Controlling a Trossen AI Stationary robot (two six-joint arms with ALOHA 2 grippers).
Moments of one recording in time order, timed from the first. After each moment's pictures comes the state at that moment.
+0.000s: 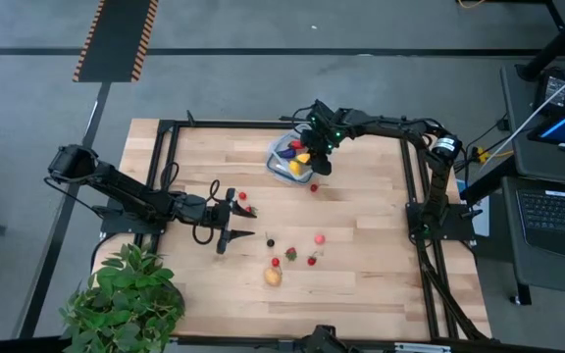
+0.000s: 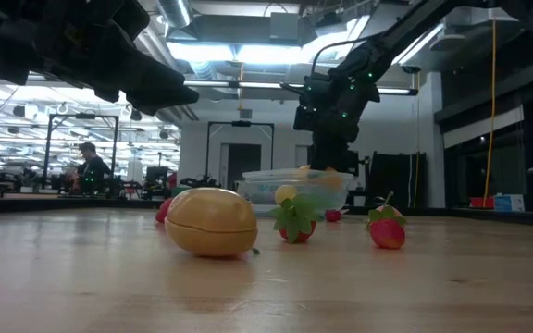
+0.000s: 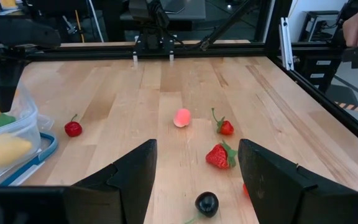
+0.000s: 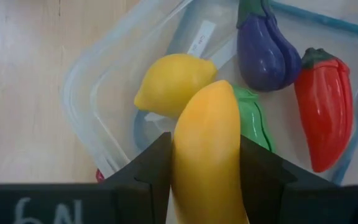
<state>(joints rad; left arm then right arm) -0.22 1.22 0.29 0.69 -0.17 -0.05 -0.59 1.91 1.36 -0.61 -0.37 -0.48</state>
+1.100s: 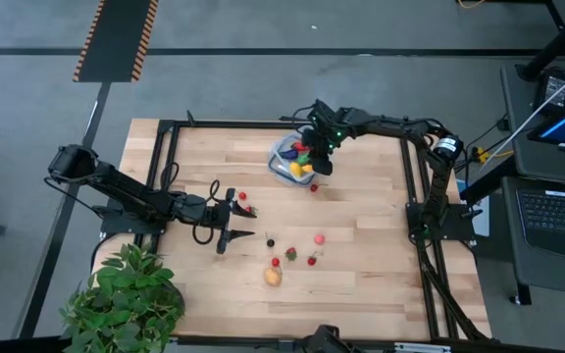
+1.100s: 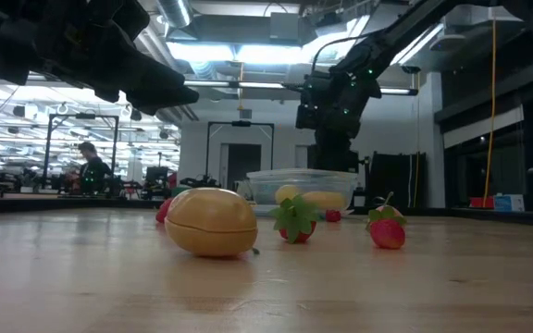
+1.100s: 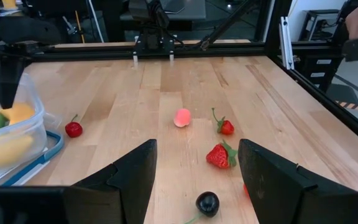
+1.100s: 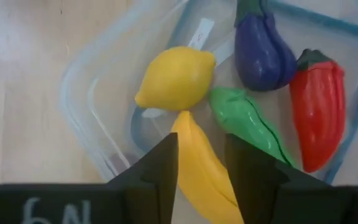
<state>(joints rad) -0.22 1.22 0.29 0.69 -0.17 -0.04 -0.59 1.90 1.37 -0.66 -0.36 -0.45</state>
